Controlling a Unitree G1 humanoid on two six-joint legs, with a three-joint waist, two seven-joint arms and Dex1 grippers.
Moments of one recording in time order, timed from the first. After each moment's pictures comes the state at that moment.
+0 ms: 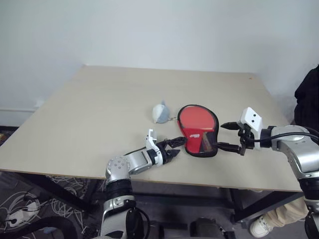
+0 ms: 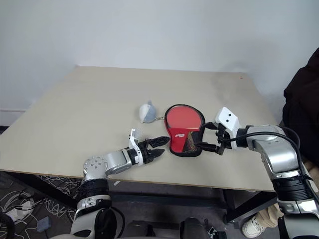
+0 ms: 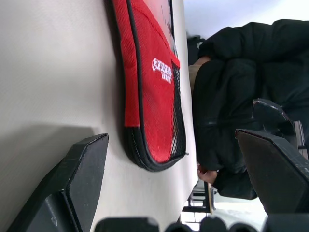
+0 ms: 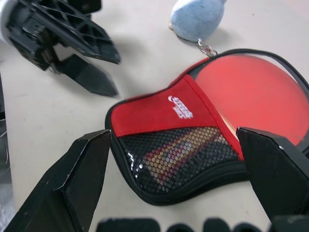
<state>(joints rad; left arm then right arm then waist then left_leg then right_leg) -0.49 -0.09 0.44 0.29 -0.96 1.28 -0.11 -0.40 -0.76 0.06 -0.10 0.28 0.53 1.06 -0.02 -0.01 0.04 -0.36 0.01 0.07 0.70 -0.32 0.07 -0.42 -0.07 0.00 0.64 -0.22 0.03</state>
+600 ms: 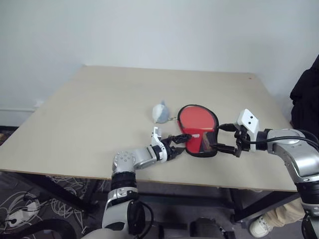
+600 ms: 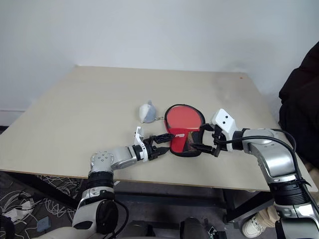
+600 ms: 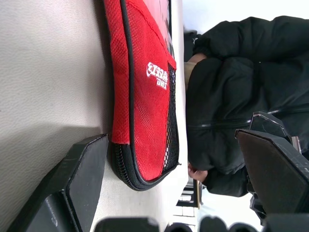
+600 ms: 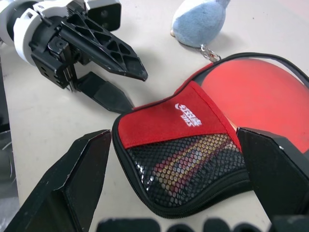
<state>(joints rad) -0.58 -0.08 0.44 0.45 -0.95 1.24 -0.13 -0.38 -0.73 0.06 -0.14 0.31 0.57 0.99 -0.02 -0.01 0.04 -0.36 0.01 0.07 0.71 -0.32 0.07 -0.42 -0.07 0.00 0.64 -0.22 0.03</state>
